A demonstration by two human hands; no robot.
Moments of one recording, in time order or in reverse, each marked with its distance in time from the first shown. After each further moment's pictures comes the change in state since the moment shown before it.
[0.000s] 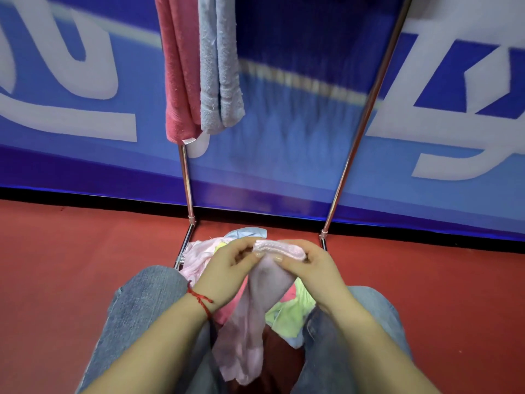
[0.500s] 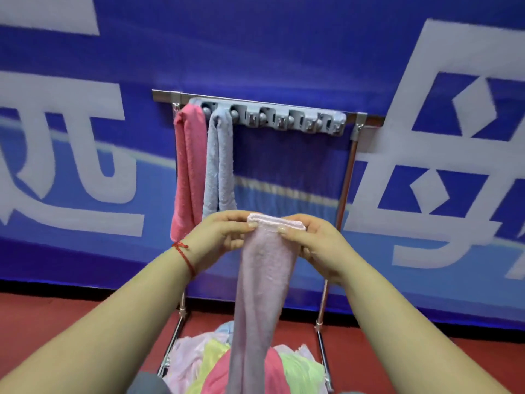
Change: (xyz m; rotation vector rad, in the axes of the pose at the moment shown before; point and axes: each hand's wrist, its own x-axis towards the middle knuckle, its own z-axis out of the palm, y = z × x) left_hand 0.094 0.204 -0.060 -0.257 -0.210 0.079; right_hand 0.042 -0.225 -0.026 0.006 -0.216 -0.281
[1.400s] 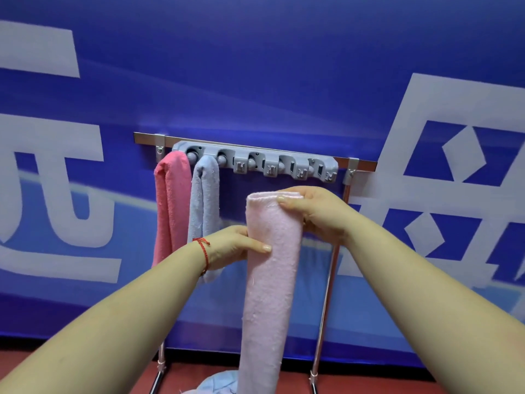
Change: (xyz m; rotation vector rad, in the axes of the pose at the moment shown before) left_hand 0.123 0.055 -0.007 0.111 -0.236 -0.129; right_hand 0.118 -0.112 -0.048 -0.127 -0.082 0.028
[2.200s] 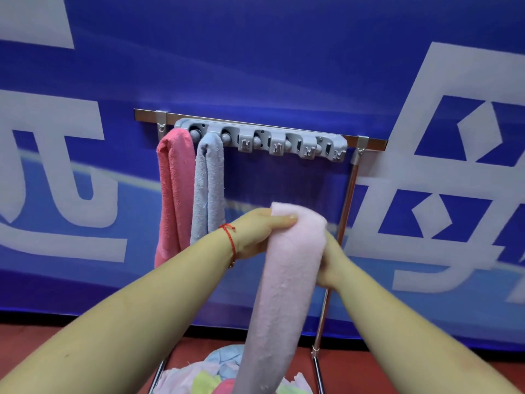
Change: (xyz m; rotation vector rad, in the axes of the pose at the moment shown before) left_hand 0.006 -0.002 0.037 -0.163 0.069 0.001; right_hand -0.006 0.113 0.009 0.603 0.242 0.444
